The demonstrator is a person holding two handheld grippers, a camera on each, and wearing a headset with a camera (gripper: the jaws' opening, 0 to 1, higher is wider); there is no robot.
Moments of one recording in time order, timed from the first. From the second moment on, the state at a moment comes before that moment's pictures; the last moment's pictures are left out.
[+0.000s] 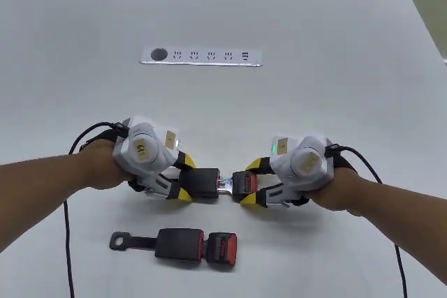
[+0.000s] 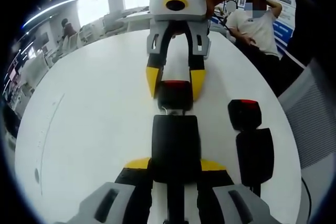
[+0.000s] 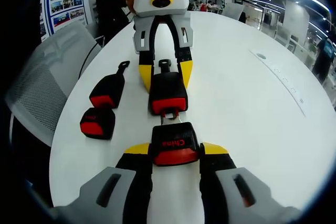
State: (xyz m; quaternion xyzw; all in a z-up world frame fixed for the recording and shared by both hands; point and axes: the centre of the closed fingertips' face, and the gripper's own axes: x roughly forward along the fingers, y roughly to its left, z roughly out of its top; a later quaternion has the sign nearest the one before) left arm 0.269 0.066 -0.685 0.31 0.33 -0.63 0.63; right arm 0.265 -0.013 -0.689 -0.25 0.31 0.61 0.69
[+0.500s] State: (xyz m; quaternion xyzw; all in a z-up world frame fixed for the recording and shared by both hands) left arm 0.269 0.066 -0.685 0.31 0.33 -0.63 0.63; right arm 0.268 -0.039 -0.692 -0.25 0.31 0.60 0.69
